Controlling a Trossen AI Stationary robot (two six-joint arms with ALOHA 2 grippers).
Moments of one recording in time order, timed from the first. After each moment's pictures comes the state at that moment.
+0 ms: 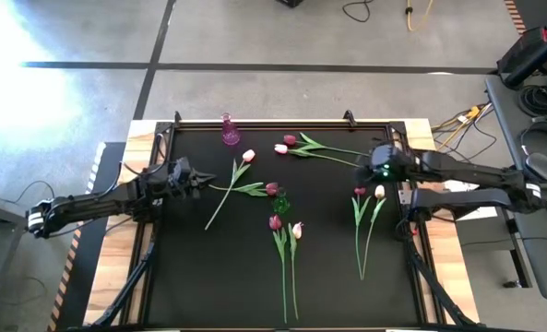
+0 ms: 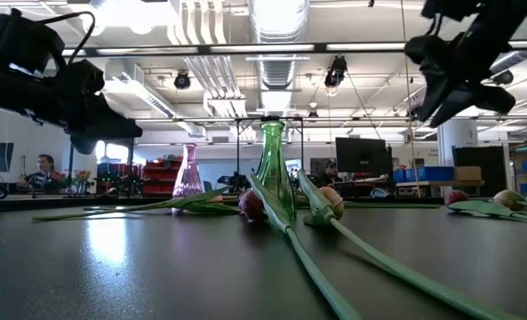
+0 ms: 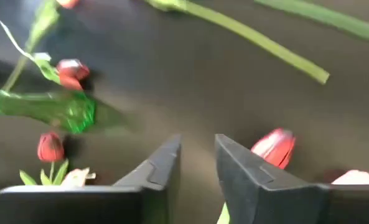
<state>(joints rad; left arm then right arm) 0.34 0.36 0.04 0.08 -0.03 -0.27 -0.29 0.88 0.72 -0.83 0.09 0.96</state>
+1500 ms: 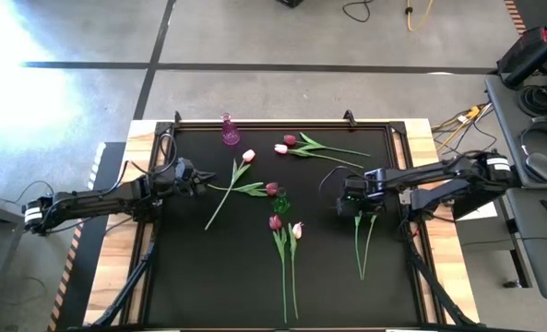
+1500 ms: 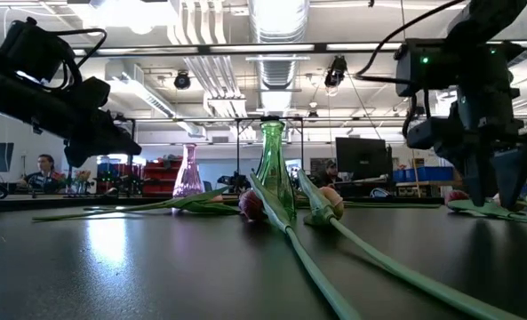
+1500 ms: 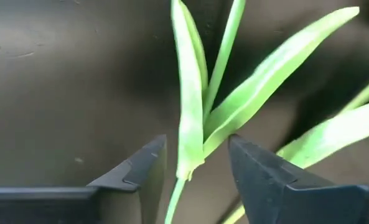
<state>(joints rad) 0.34 0.48 0.04 0.09 -0.15 -0.41 -0.09 1.33 0.61 -0.78 -0.15 1.40</state>
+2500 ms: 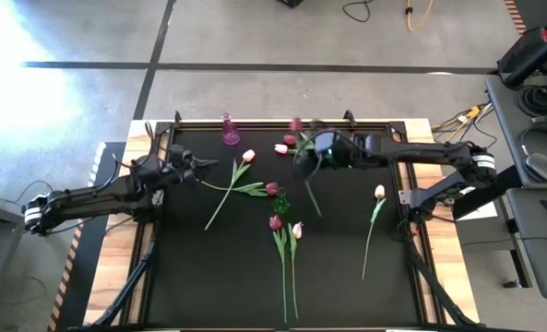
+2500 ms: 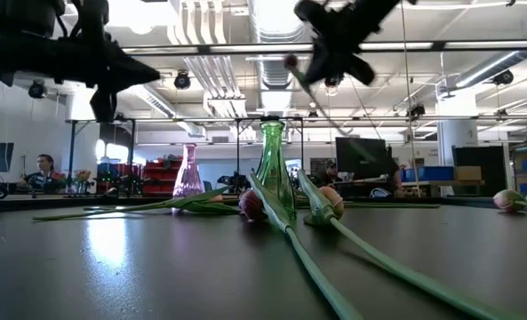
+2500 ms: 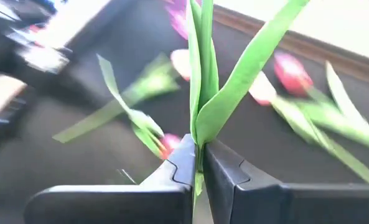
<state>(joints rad) 0.35 0.49 0.21 0.27 0.02 -0.63 -0.21 1.47 1.24 -0.47 0.17 0.62</state>
